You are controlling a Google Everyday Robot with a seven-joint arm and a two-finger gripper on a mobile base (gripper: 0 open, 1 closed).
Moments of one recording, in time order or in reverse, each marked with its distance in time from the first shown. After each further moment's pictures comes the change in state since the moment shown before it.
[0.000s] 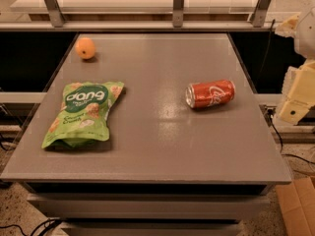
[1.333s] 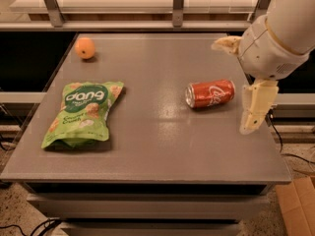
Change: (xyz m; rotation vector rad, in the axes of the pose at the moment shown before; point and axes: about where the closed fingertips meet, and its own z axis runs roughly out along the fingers) arm -0.058 0.006 0.066 -0.075 -0.185 -0.423
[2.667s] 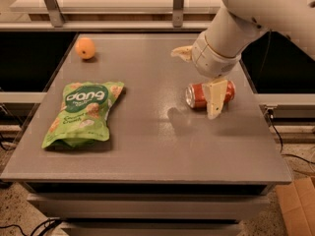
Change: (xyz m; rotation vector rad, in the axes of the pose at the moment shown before) arm -0.015 -0.066 0.096 -0.039 0.015 -0.281
